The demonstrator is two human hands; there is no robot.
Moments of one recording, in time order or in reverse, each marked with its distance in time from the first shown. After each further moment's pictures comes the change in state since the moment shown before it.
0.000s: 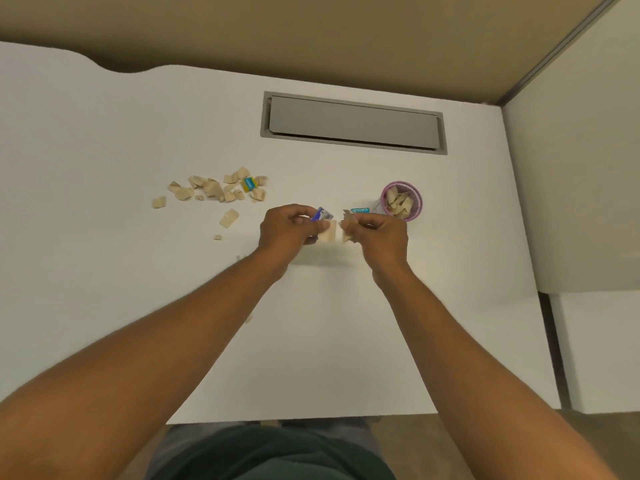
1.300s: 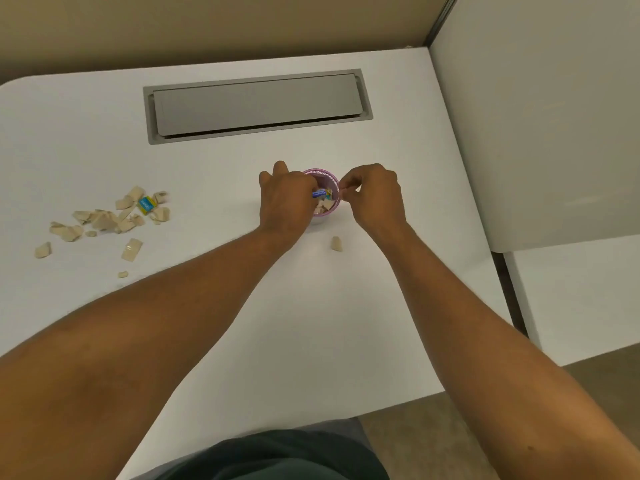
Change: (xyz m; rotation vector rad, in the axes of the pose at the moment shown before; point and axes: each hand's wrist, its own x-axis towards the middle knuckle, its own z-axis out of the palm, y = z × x) left_hand 0.082 0.014 0.189 1.277 0.068 0.674; right_hand 0.106 0.004 -0.131 -0.563 0.078 -0.144
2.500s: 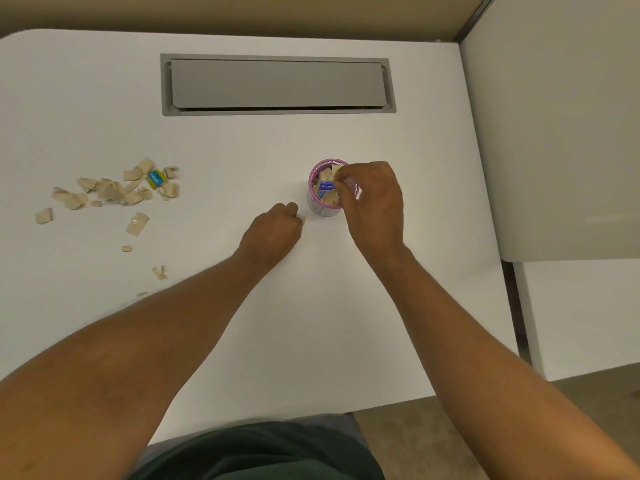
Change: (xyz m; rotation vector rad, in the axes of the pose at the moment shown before) left_hand -0.064 -0.065 0.029 0.212 -0.343 0.230; right_hand -0.038 -0.017 0.028 0.047 0.259 -0.382
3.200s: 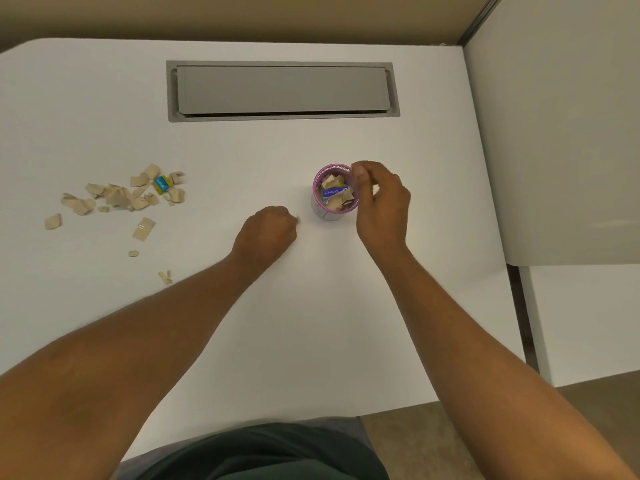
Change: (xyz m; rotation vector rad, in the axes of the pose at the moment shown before) left_hand -0.007 -0.015 -0.012 -0.125 0.113 -0.069; right_hand 0.007 0.008 0.009 0.193 0.016 0.262
